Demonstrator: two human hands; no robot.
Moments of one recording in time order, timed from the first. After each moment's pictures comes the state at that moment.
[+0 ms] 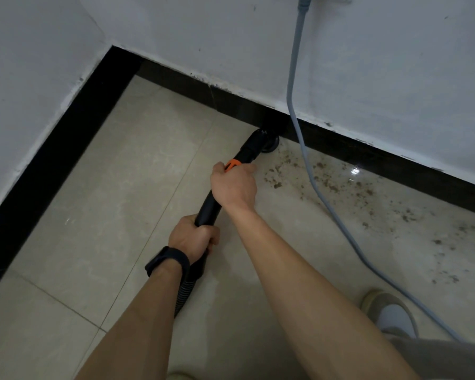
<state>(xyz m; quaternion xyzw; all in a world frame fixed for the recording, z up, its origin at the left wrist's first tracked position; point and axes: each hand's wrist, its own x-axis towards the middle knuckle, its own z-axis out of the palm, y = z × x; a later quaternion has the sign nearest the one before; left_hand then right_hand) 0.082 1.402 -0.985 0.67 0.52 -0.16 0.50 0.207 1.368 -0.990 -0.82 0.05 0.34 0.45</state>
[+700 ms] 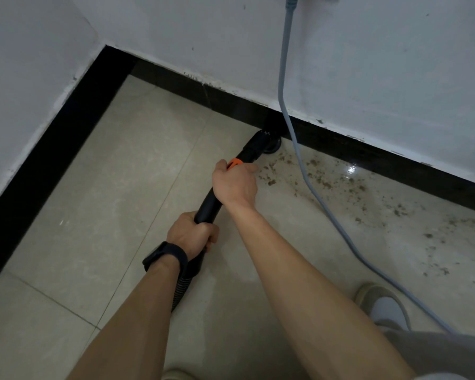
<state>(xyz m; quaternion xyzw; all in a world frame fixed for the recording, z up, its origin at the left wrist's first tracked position) 0.087 1.397 -0.979 0.69 0.50 -0.18 0.48 0.210 1.356 -0.987 -0.83 0.07 0.33 0.45</state>
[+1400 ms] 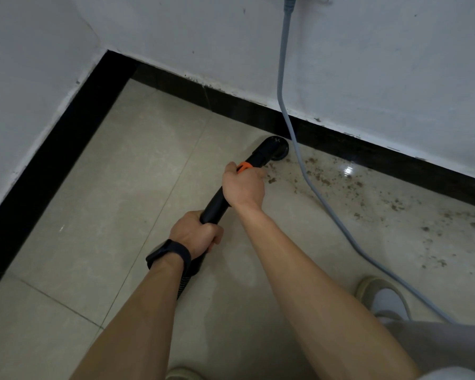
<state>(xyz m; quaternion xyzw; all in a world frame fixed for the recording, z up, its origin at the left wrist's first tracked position) 0.083 1.396 -0.973 0.72 0.48 -0.21 0.46 0.204 1.342 -0.982 -0.82 0.11 0.31 0.47</state>
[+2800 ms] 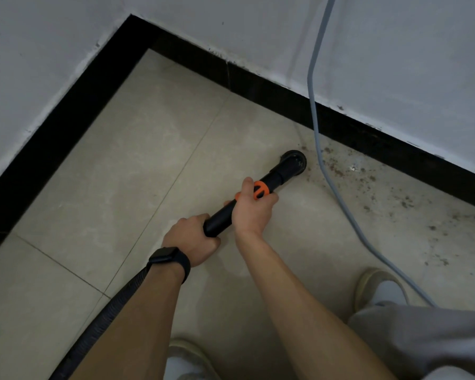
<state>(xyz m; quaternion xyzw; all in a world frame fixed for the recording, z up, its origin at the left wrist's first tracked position) 0.019 1.391 -0.991 0.85 0.37 -0.24 0.30 0.121 1.319 -1.000 -0.66 0.27 0.26 0.65</state>
